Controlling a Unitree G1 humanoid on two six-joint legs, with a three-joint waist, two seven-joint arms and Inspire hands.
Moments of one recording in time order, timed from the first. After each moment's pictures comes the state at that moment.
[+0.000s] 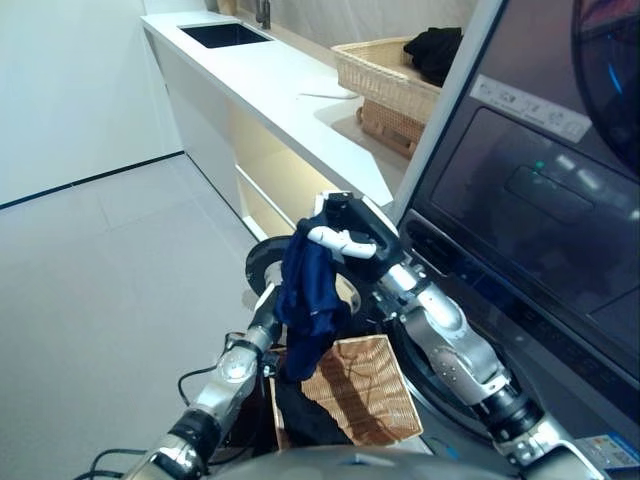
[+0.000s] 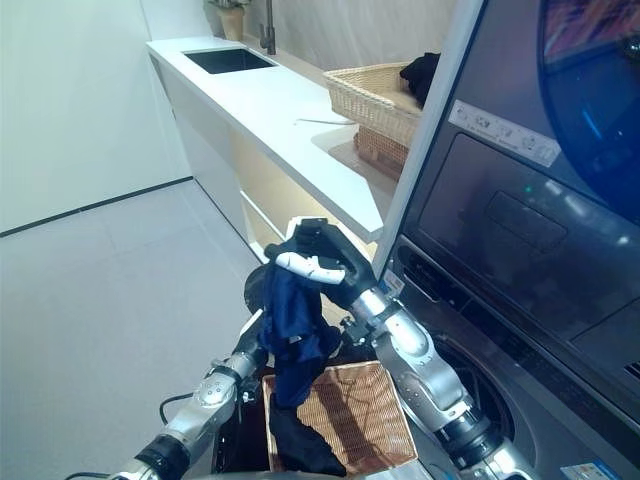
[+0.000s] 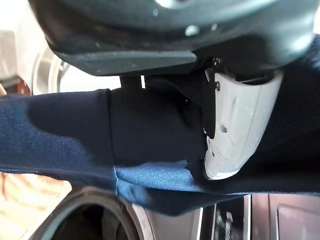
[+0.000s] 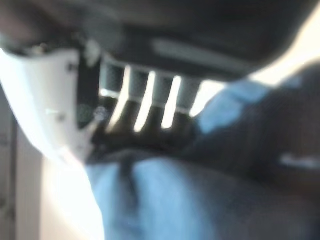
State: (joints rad) left arm -0.10 0.24 -0.41 0.60 -0.29 -0.23 0.01; right arm -0.10 -0.45 0.36 -0.14 0.70 -0.15 0.15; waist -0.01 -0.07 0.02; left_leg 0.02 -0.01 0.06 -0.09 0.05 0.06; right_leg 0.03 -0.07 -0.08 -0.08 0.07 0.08
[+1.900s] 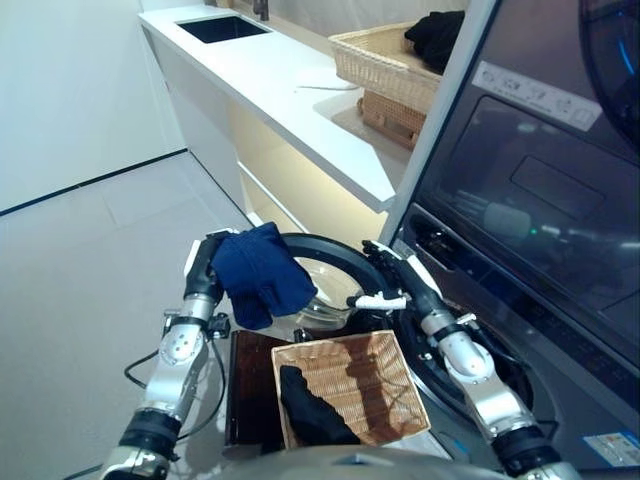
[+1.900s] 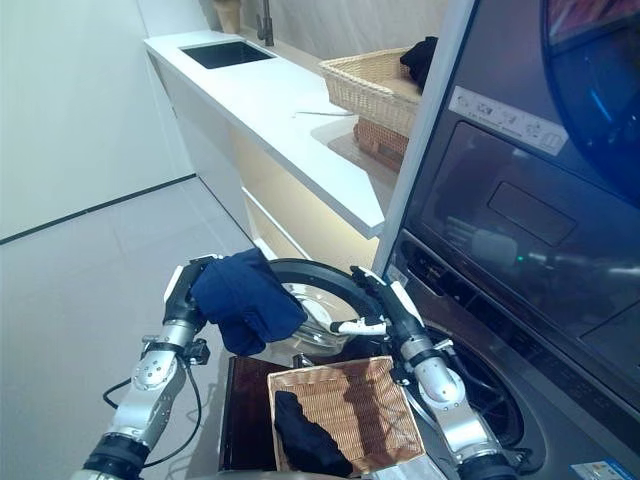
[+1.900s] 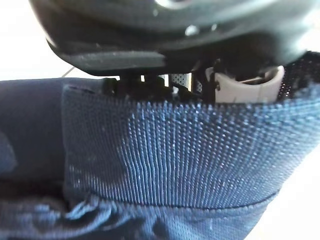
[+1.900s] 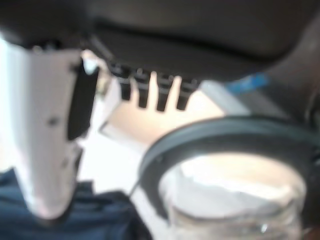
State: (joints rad) left arm -0.04 0.31 -0.14 0.28 -0.33 -0.25 0.04; right arm 0.02 -0.40 0.24 0.22 0.01 -0.20 0.07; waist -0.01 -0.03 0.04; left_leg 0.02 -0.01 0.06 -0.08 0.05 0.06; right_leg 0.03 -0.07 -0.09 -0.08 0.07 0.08
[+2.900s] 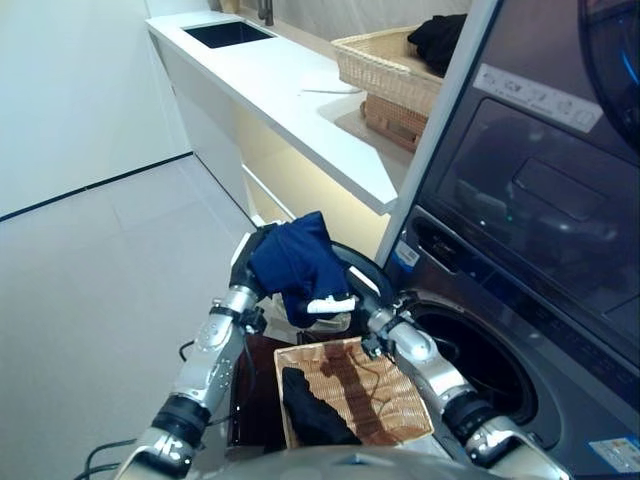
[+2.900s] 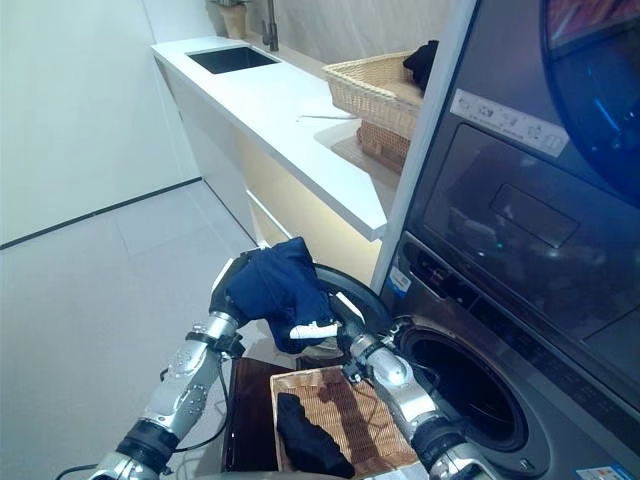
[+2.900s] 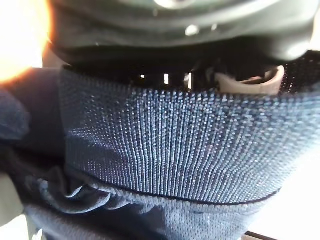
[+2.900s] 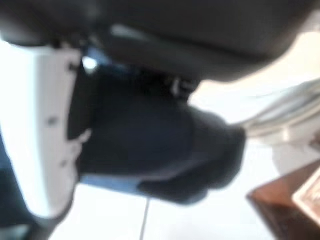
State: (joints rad) left arm -0.12 0.25 -0.30 0.29 -0.61 -0.25 -0.13; right arm -0.21 -0.29 0.51 0.50 0.35 -0.19 0.18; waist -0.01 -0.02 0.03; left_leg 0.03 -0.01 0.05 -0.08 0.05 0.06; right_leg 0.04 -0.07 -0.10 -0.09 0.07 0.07
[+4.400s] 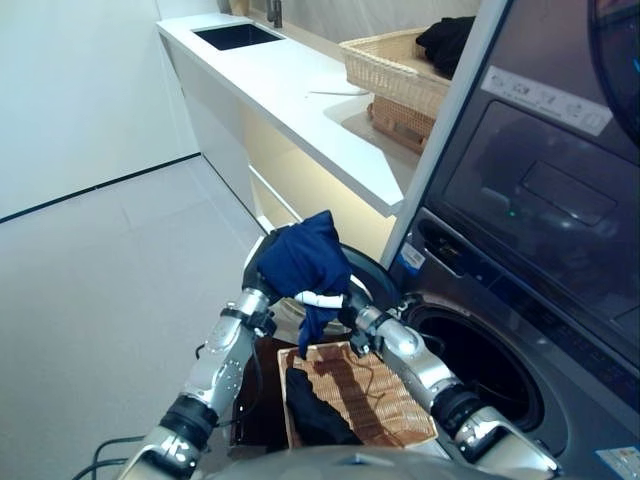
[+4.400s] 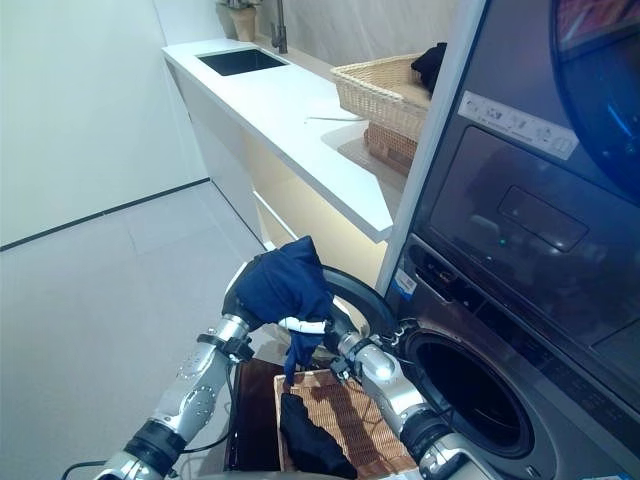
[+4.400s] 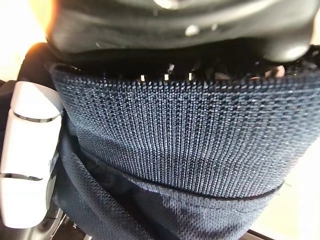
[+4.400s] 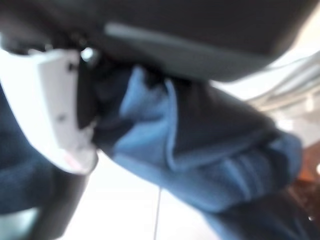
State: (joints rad) left arm -0.12 0.23 -0.37 0.29 -0.72 -0.25 -0.15; right arm -0.24 -0.26 0.54 0.54 0.45 -0.19 0.20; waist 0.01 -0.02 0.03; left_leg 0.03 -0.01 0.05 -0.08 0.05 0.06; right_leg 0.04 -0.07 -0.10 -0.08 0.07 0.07
